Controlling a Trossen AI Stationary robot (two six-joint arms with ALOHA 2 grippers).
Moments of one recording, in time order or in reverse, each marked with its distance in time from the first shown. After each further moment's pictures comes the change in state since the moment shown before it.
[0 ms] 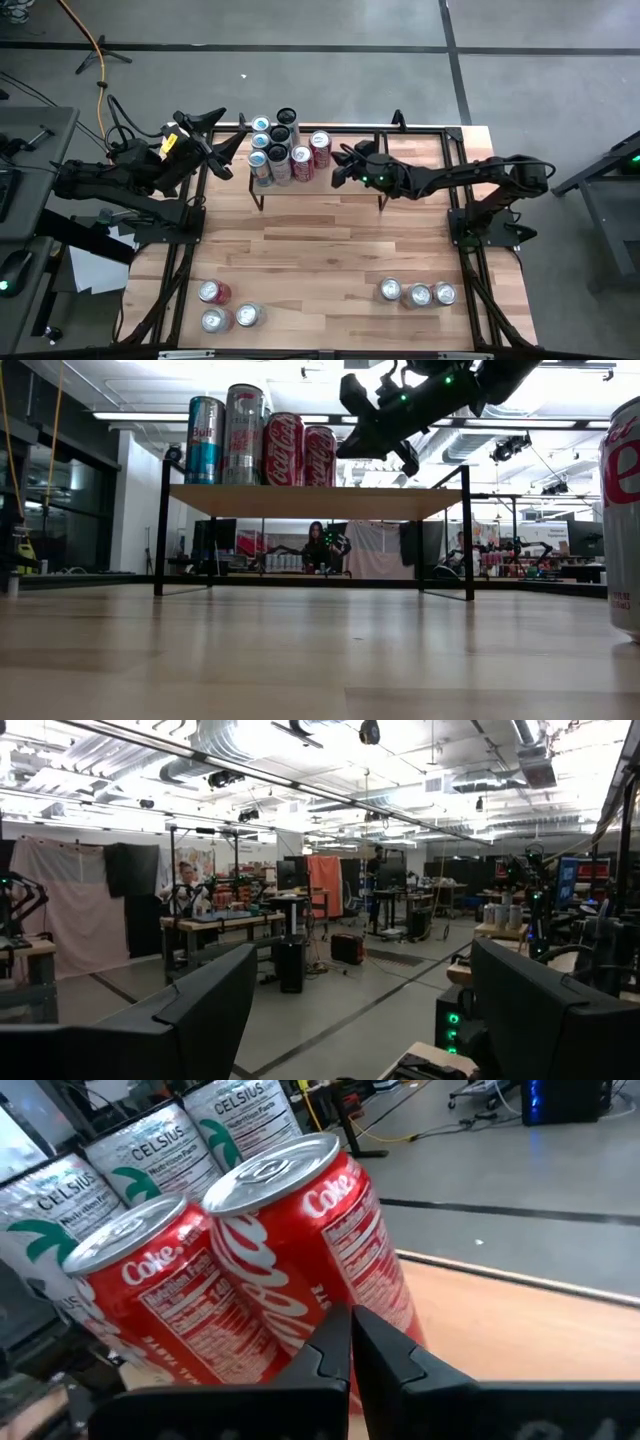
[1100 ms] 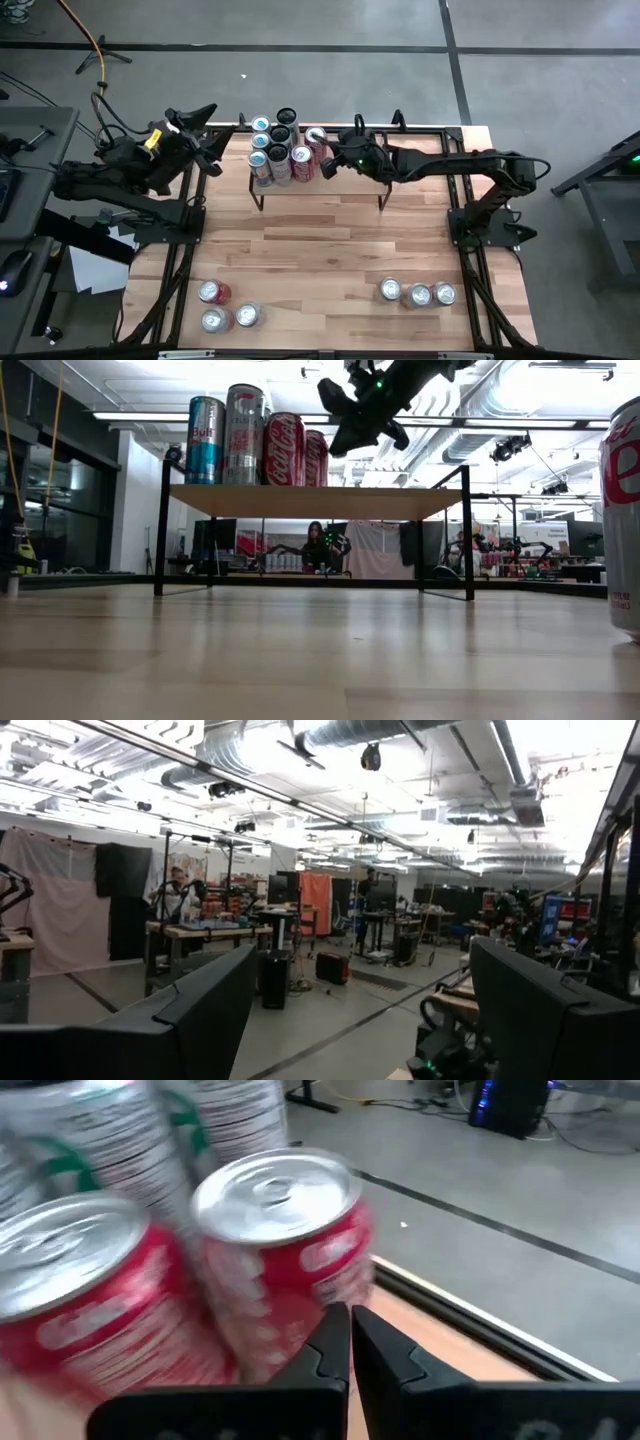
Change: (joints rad) left arm 0.000 -0.047 0.000 0.022 0.017 -0.043; right arm -0.032 0.089 0.347 -0.493 0.035 -0.167
